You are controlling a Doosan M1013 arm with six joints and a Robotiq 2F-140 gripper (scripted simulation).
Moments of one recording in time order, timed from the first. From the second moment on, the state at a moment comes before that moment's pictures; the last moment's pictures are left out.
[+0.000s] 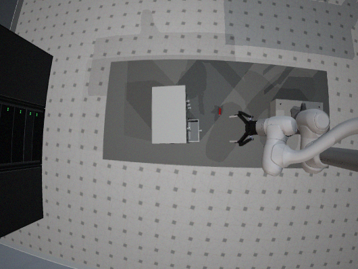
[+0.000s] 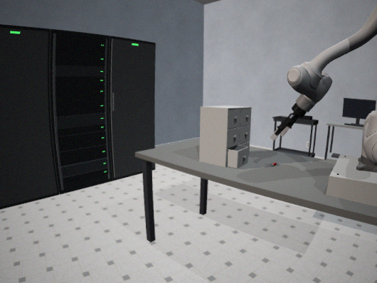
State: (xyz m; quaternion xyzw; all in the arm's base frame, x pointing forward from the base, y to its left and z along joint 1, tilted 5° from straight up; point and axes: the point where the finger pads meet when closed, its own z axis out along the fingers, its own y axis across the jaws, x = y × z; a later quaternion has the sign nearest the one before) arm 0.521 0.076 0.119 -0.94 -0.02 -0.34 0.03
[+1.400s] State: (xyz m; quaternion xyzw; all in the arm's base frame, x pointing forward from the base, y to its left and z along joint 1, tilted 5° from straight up) arm 0.569 0.080 0.076 -0.81 -0.01 -0.58 0.05
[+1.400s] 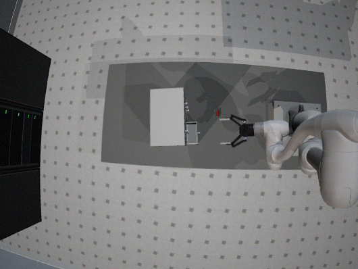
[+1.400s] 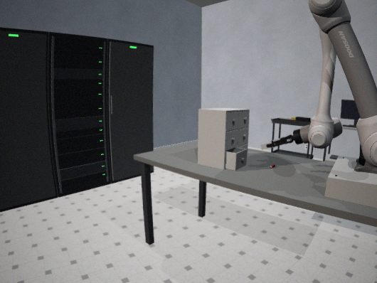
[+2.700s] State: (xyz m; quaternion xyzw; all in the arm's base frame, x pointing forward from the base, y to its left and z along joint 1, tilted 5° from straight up) arm 0.579 0.081 0.062 -0.81 -0.01 -0.59 0.05
